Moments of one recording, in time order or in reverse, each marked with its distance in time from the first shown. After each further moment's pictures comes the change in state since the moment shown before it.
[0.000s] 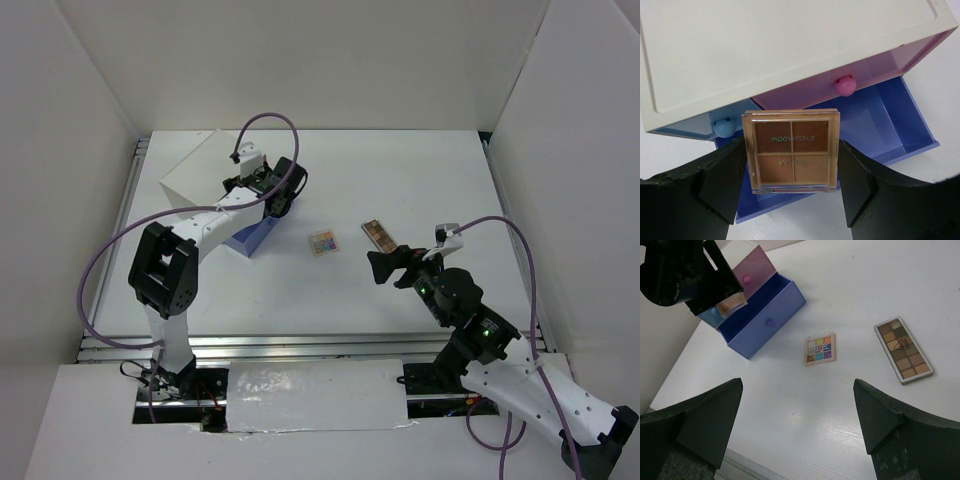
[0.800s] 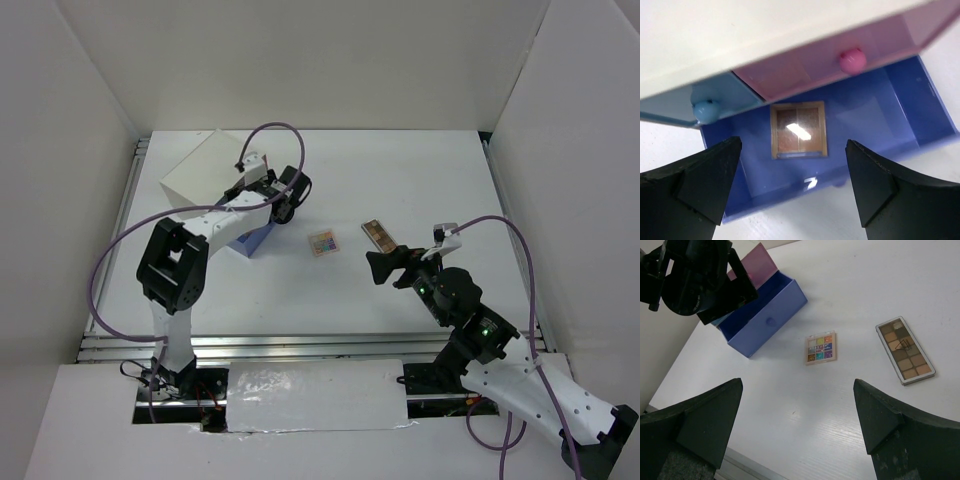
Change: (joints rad) left arm -0.009 0.058 -0.026 0.001 0.009 -0.071; right arm 0.000 0.008 -0.002 0.008 -0.011 -0.010
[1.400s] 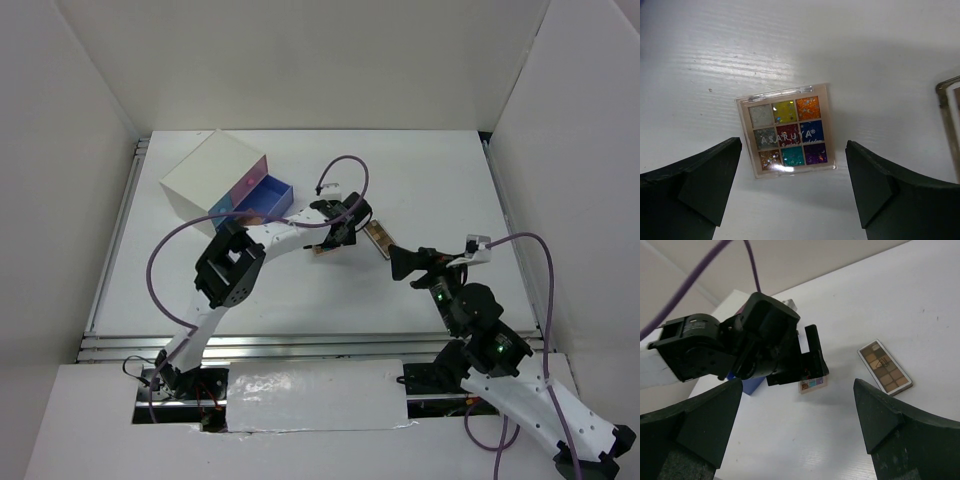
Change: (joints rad) left arm -0.266 0.286 0.304 -0.048 0.418 0.099; right arm -0.008 -0.205 -0.041 -0.018 0.160 0.042
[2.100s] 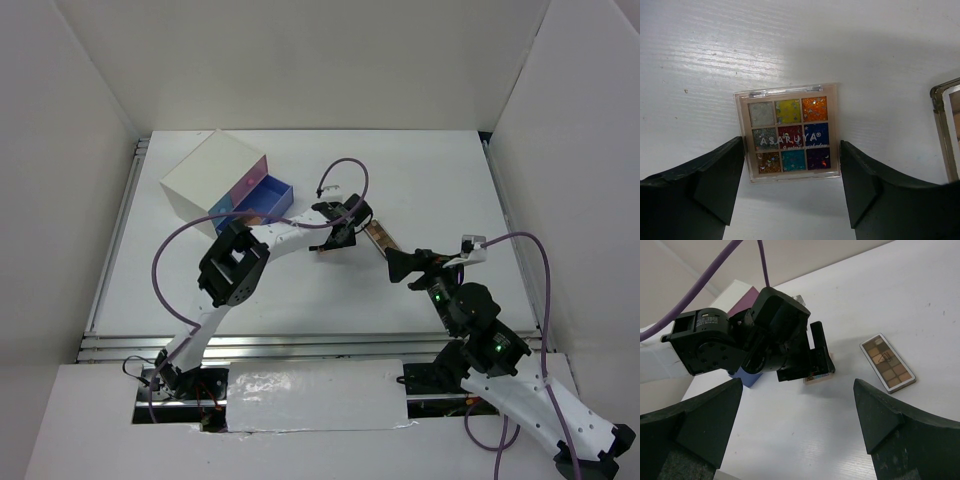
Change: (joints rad) left arm 0.011 0.058 -0.002 0.041 0.058 -0.024; right arm 0.000 0.016 -0.011 -0.002 -0.033 0.000
